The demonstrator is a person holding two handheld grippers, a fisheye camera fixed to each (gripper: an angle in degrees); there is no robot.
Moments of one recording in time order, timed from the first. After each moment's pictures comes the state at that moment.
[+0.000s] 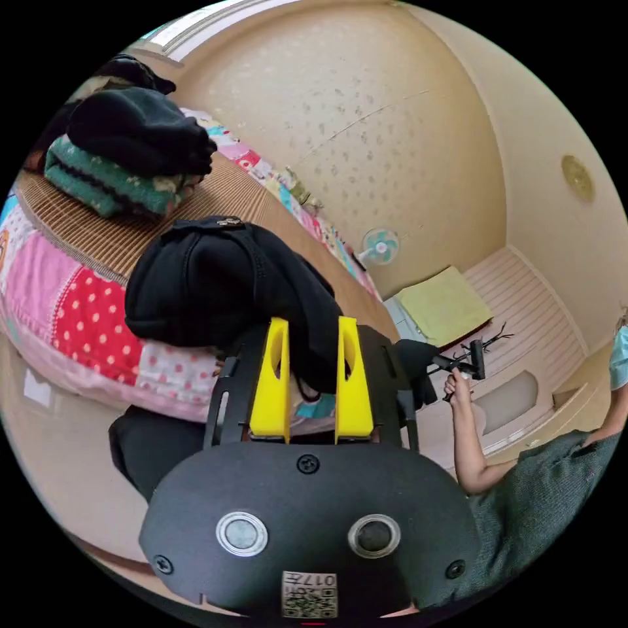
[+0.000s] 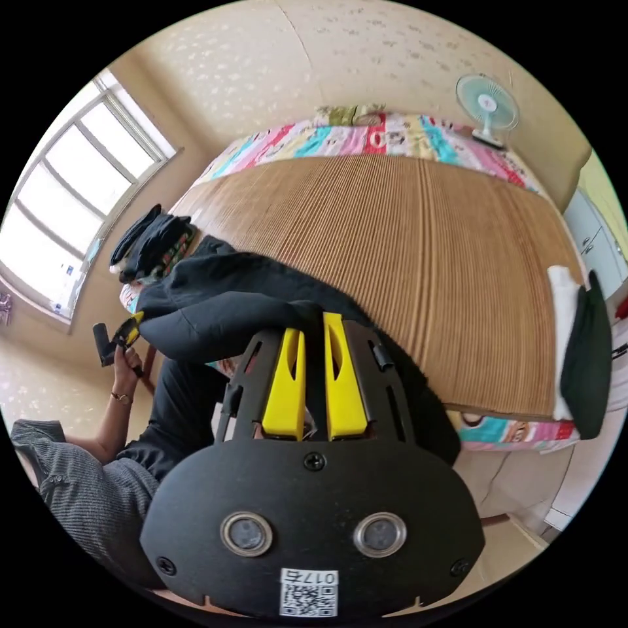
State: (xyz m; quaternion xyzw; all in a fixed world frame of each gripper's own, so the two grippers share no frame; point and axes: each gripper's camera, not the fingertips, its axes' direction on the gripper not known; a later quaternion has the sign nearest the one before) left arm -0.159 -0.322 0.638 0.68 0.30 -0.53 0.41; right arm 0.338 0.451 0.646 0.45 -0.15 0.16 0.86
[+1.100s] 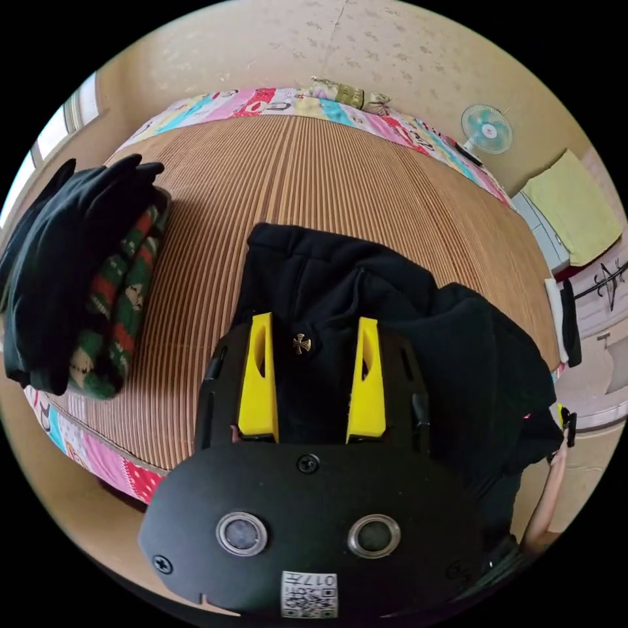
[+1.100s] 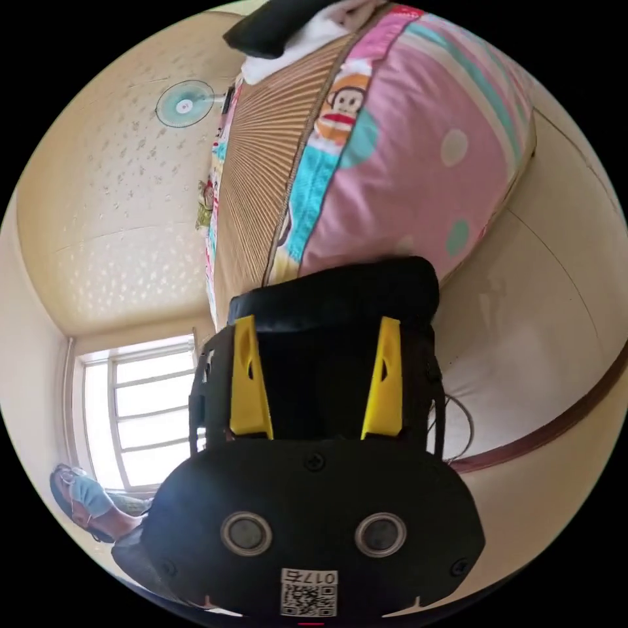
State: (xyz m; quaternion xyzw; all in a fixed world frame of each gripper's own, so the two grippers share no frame) left arm -0.290 -0.510 0.449 0.41 0.18 -0.60 0.67; right arm 0.538 0.674 0.872 0.43 -0.54 0.41 0.59
